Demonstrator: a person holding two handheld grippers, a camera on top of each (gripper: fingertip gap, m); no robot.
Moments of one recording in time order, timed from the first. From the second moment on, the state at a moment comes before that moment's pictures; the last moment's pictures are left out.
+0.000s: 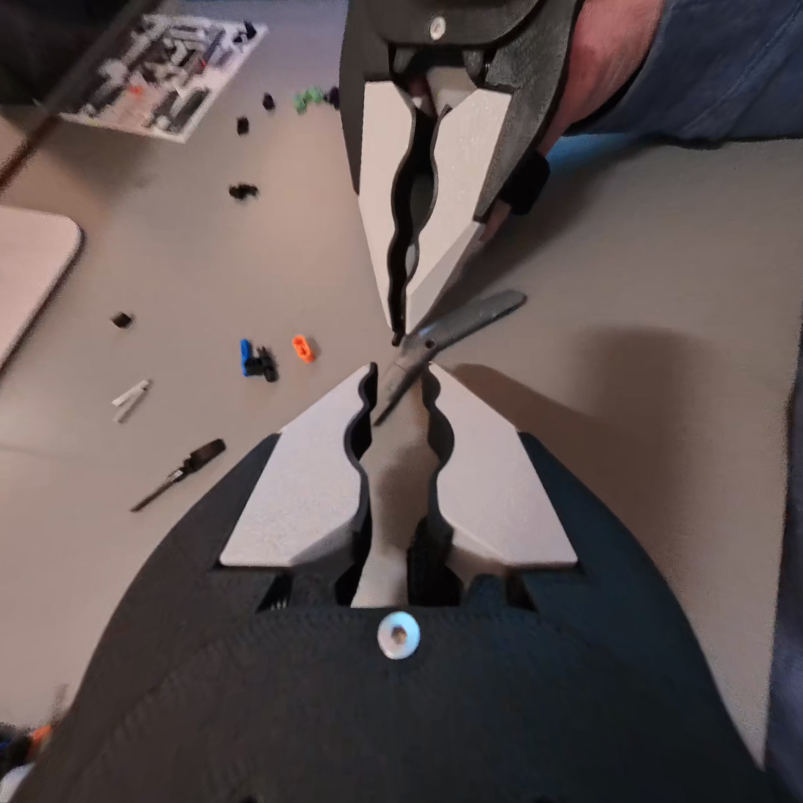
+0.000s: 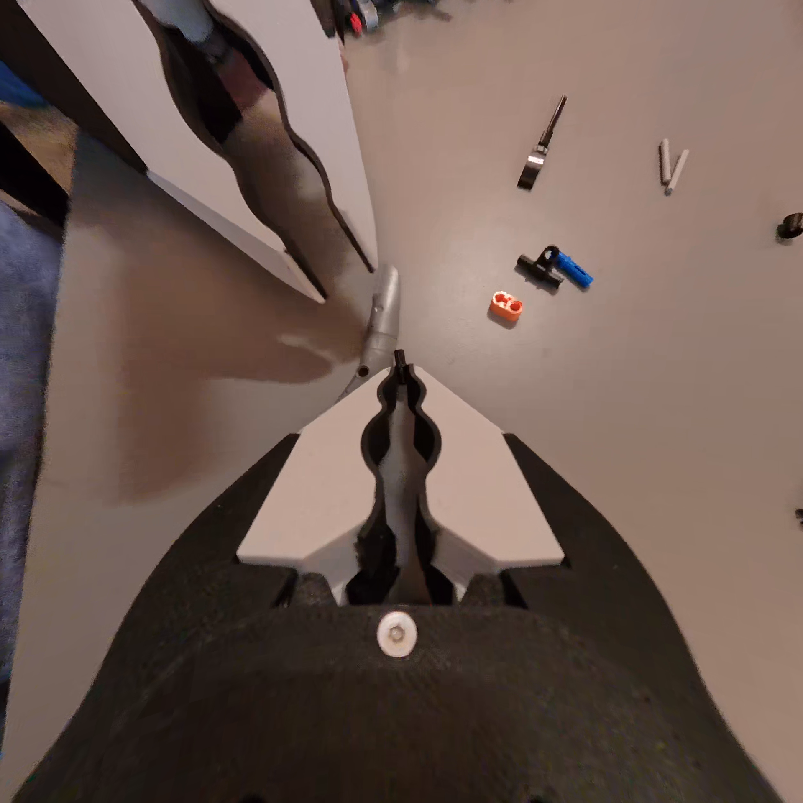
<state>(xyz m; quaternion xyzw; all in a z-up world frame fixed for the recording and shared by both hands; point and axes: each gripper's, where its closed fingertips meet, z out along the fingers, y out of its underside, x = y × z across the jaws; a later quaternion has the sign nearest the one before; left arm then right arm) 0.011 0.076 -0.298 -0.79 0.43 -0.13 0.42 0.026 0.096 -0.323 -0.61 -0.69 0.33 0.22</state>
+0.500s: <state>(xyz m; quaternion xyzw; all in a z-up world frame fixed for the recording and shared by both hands) 0.021 0.086 -0.277 -0.69 0.54 0.05 0.49 0.015 0.079 -0.271 -0.58 -0.62 0.50 0.16</state>
